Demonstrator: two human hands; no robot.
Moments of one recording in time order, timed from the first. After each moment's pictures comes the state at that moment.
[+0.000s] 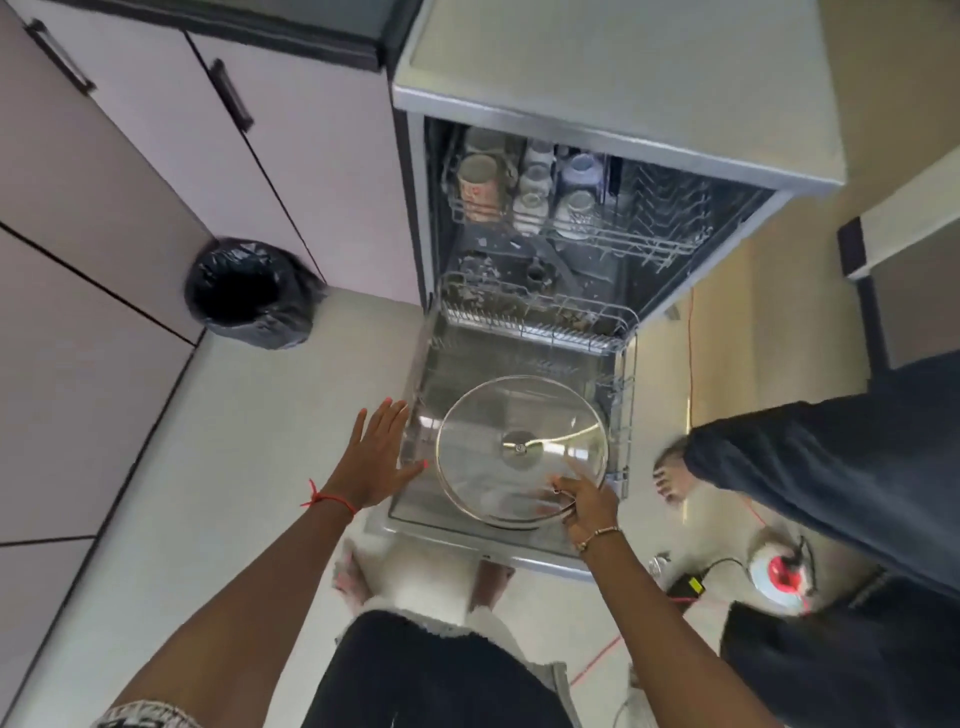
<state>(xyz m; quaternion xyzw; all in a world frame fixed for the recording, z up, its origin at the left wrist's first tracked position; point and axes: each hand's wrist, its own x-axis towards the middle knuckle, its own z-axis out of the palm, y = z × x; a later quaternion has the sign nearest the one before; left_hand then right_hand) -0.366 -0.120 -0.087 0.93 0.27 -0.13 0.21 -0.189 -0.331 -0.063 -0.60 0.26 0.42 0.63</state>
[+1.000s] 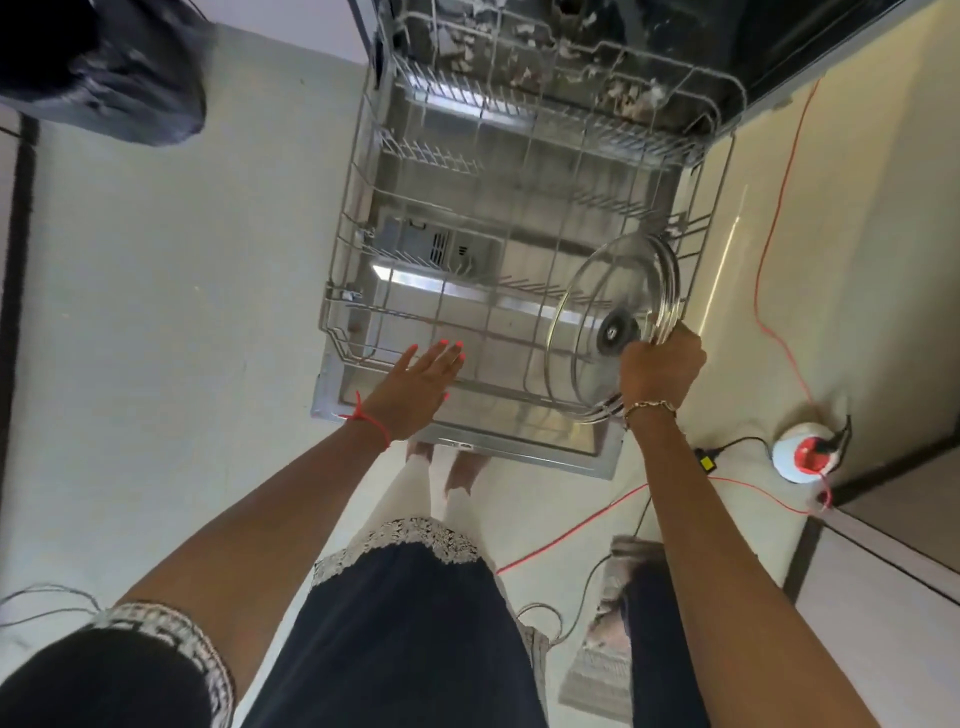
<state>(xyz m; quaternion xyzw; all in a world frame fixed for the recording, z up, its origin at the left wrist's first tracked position) -0.278 -0.176 -0.315 0.92 0.10 -0.34 0.17 -0.067 -0.302 -0.216 -0.95 0.09 0.20 0.22</state>
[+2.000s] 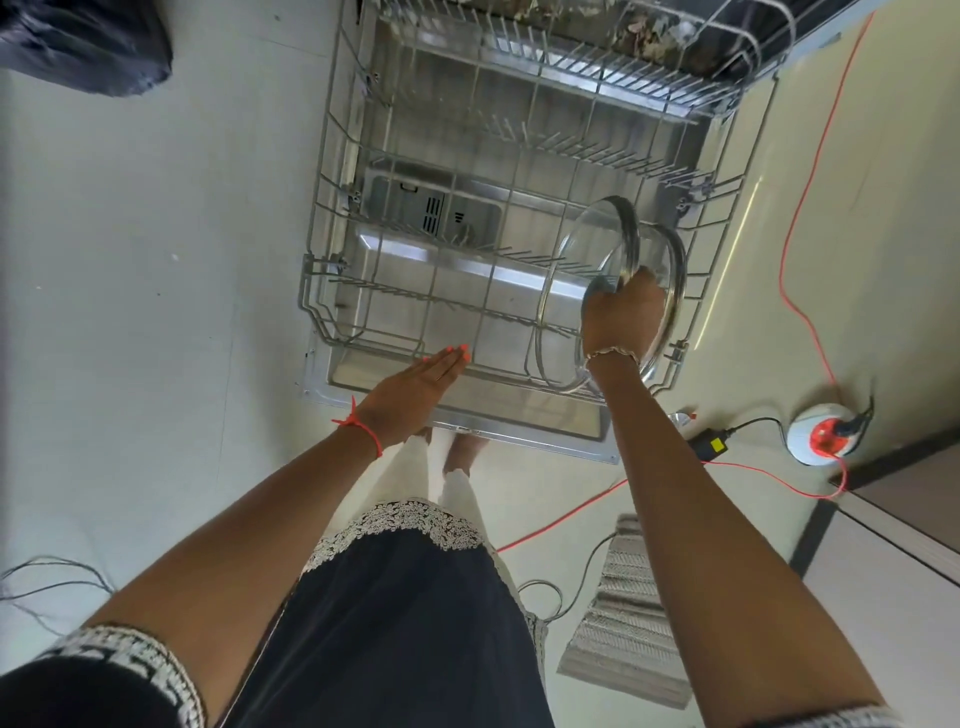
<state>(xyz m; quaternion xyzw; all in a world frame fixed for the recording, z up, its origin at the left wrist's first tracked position) -0.289 -0.197 -0.347 0.90 0.09 -0.28 0.31 -0.062 -0.267 -0.276 -0.96 -0.01 0.23 0.15</state>
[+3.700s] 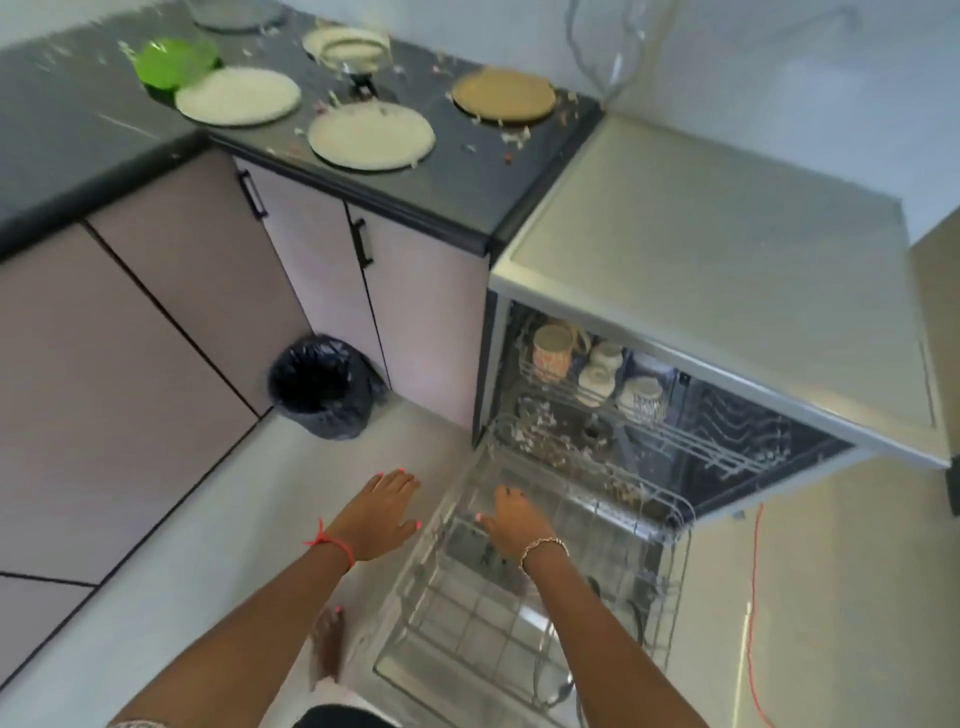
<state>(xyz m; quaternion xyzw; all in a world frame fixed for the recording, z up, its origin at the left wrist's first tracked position) -0.320 -0.014 -0.045 0.94 0.28 -0.19 0.06 -0.123 -0.114 -0.040 -0.78 -0.52 0.36 -0.02</state>
